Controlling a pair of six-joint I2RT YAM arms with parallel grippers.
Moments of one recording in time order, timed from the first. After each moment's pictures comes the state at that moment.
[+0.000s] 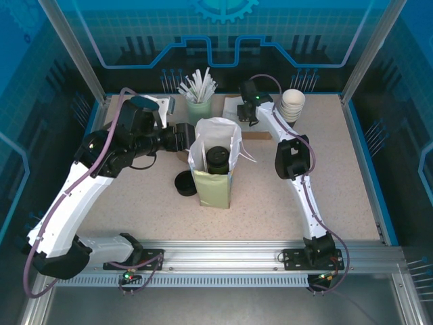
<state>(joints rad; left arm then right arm) -0.57 1.23 1.69 -1.08 -0.02 -0.50 0.33 2.67 2.56 -0.92 0.14 0.29</state>
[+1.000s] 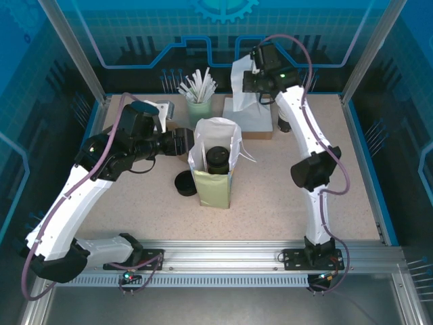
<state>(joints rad) -0.57 1.20 1.62 -1.08 -0.02 -0.51 0.37 2.19 2.57 -1.08 0.08 0.31</state>
